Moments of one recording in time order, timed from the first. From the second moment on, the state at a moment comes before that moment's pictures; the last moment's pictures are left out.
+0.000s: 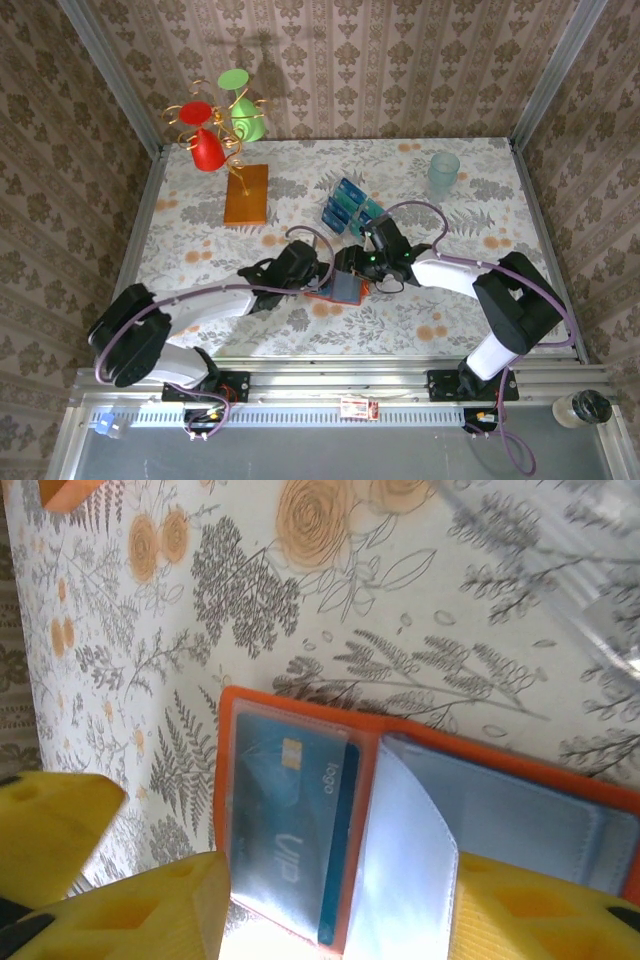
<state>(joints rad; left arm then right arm) -0.91 1.36 0.69 -0.11 -0.22 -0.58 0.60 1.61 0.80 -0.04 -0.35 0.87</state>
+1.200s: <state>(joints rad) -0.72 1.04 0.46 -0.19 -0.19 -0.58 0.72 1.81 1.01 -0.10 -0.33 0.83</state>
